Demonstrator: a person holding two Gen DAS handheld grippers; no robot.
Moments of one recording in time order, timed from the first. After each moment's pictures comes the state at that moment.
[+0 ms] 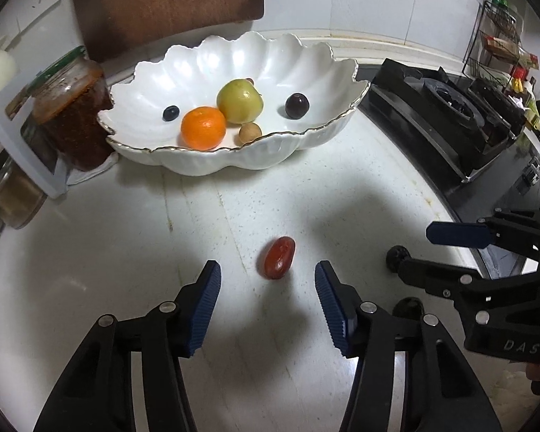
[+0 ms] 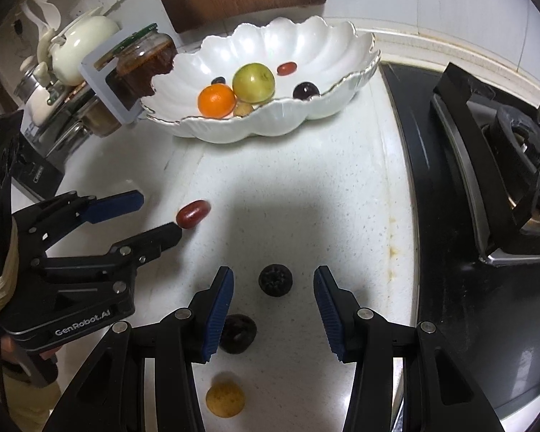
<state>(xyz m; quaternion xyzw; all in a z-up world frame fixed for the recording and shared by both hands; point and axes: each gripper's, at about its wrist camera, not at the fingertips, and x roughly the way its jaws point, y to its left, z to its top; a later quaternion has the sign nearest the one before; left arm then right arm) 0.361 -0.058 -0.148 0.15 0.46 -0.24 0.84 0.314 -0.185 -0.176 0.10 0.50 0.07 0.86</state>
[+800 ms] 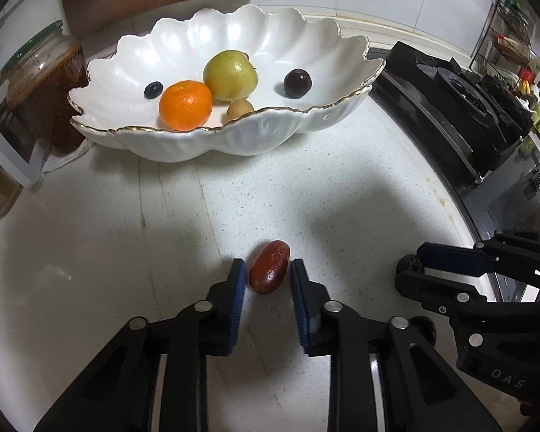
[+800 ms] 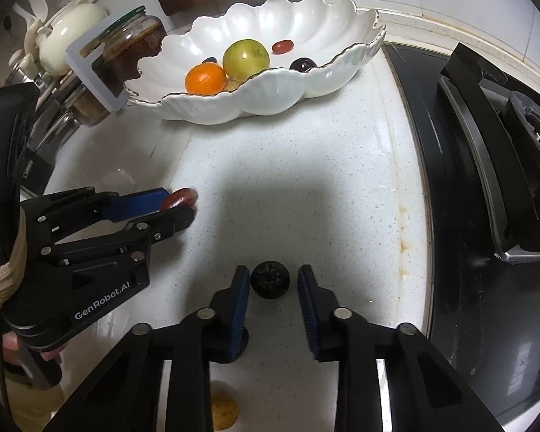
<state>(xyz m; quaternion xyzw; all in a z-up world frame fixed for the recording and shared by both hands) 0.376 -0.068 -0.171 0.14 0.49 -0.24 0.82 0.326 -0.182 -0.194 0.10 0.52 0.07 0.85</state>
